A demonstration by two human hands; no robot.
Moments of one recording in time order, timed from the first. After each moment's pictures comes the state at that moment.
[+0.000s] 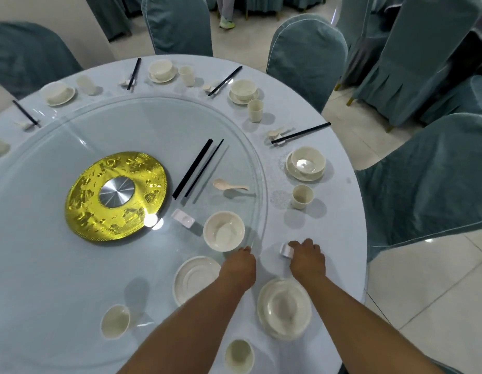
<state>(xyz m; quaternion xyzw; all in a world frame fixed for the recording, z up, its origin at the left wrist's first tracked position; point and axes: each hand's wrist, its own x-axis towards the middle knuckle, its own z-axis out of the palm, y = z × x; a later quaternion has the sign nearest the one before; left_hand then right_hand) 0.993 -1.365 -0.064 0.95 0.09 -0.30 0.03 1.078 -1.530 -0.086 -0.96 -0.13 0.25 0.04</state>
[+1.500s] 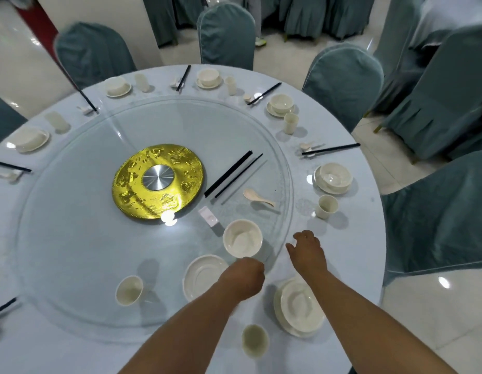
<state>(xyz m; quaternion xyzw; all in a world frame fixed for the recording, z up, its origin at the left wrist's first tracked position) 0.918 -1.344 -0.015 0.94 0.14 -0.23 0.20 1.059 -1.480 -0.047 -0.95 -0.20 0.18 0.13</state>
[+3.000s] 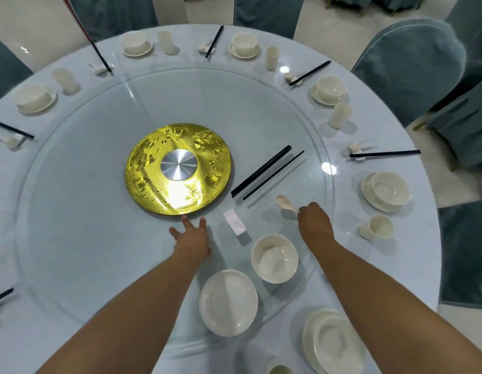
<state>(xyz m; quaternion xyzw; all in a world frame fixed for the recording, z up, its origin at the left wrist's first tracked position) 0.907 -1.126 -0.098 0.83 0.42 -0.34 0.14 1.133 -1.332 -0.068 -0.94 -0.28 0.17 0.04</state>
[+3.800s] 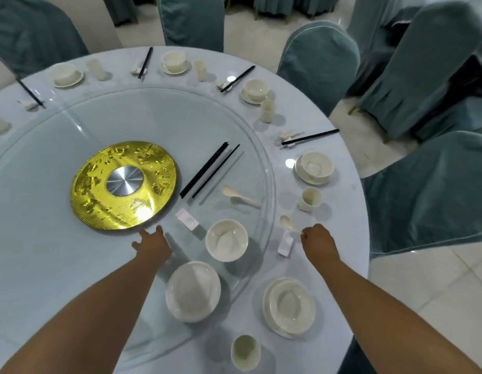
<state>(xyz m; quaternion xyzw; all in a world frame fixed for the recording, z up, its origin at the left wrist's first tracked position) 0.916 -1.158 -0.061 0.84 0.44 -0.30 0.12 1.118 -1.517 -0.058 -0.97 -0.16 0.17 0.06</state>
